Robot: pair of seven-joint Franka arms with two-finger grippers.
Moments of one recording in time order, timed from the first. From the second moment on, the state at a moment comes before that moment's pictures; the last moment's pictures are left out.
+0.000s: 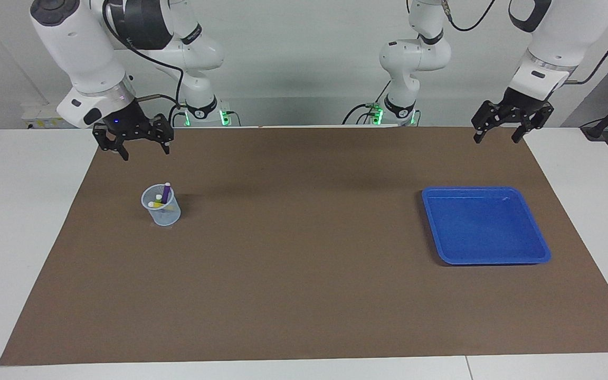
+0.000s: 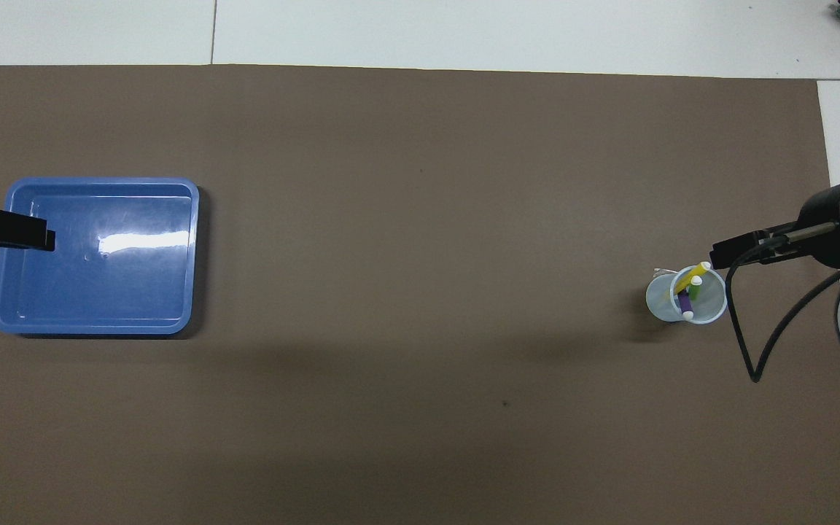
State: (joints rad) left arm -0.03 -0.08 0.01 -1.67 -0.02 1.64 0.04; right arm 0.04 -0.04 -0.02 -1.71 0.02 1.65 -0.13
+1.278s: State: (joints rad) left arm -0.02 -0.09 0.01 -1.67 -0.02 1.64 0.03; right arm 0.04 -0.10 -0.05 -2.00 0.02 1.81 0.06
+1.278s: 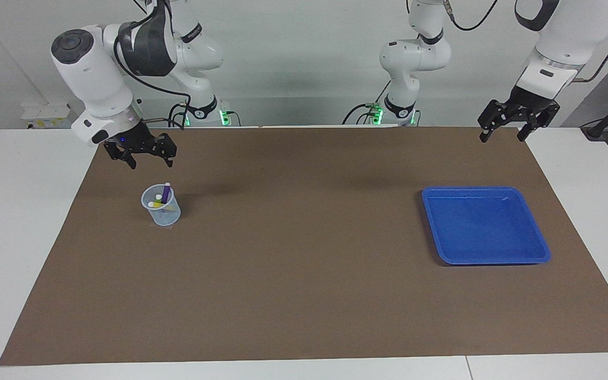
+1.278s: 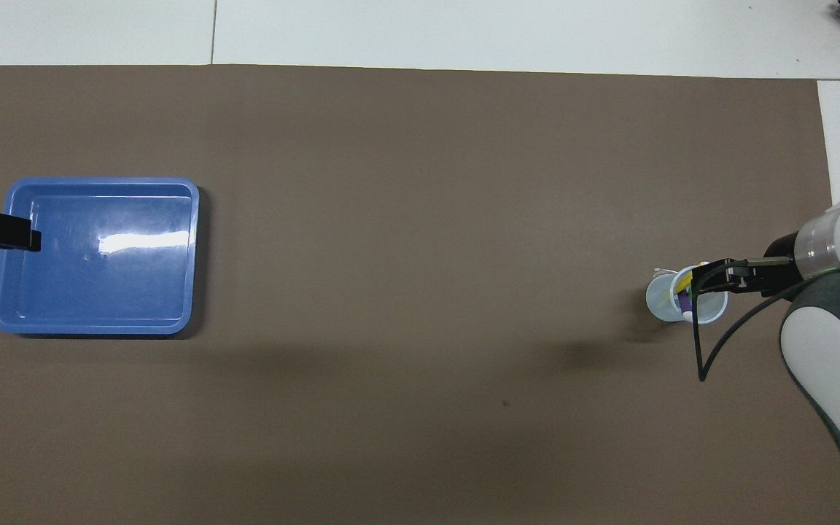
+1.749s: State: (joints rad) left arm -0.02 -0.09 0.02 -1.67 -0.02 1.64 0.02; right arm 0.04 -0.04 -0.05 -2.10 0.02 1.91 0.22
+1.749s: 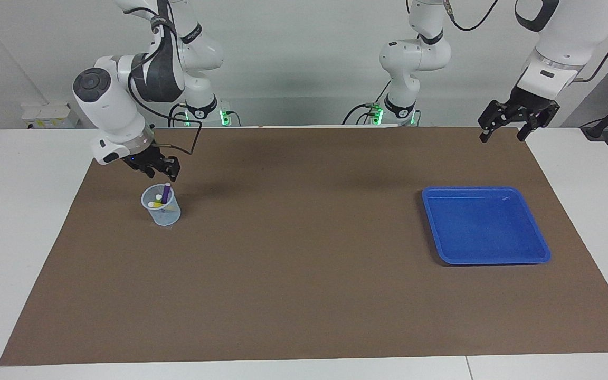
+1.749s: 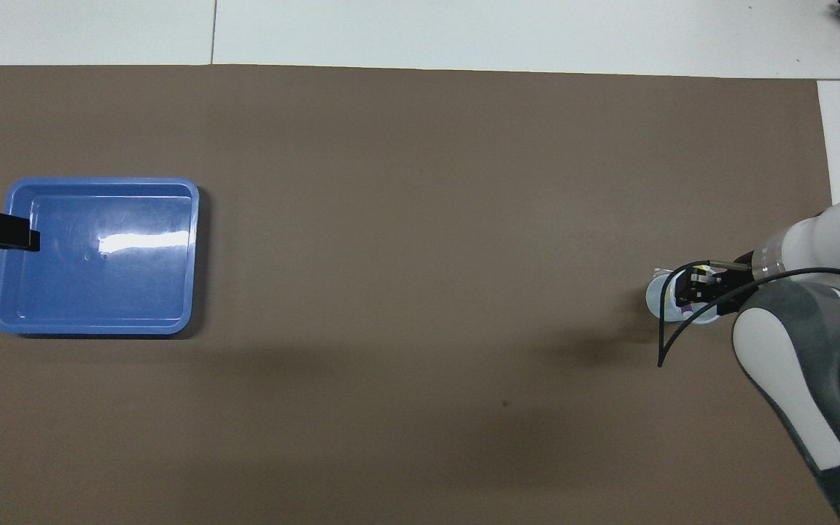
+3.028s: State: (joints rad) left arm -0.06 -0.12 -0.01 -1.74 -0.29 1.61 -0.50; right arm 0.03 0.01 -0.05 -2.15 0.02 1.99 0.25
